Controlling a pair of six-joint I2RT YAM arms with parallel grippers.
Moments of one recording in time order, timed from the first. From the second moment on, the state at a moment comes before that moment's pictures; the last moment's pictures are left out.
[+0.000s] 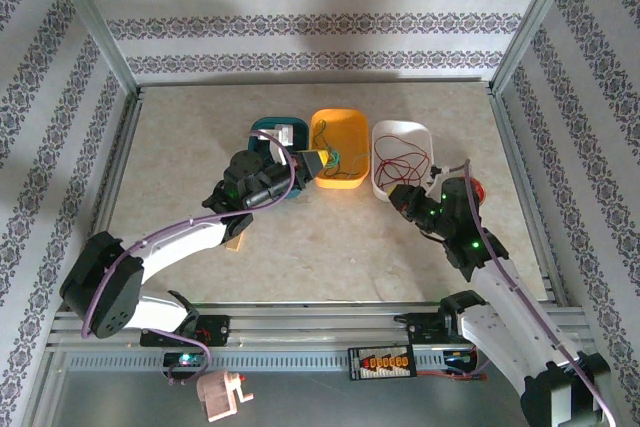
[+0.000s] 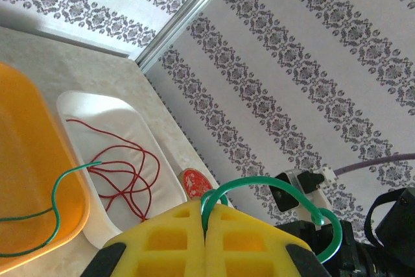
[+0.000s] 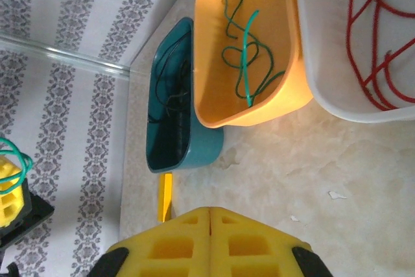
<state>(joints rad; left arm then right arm) -0.62 1.37 0.76 0.58 0.30 -0.76 0.27 0.77 0.48 -0.16 -0.41 0.97</state>
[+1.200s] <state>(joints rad) -0.57 1.50 1.01 0.10 -0.21 -0.49 0.26 0.67 0.55 -0.41 -0.08 0.65</state>
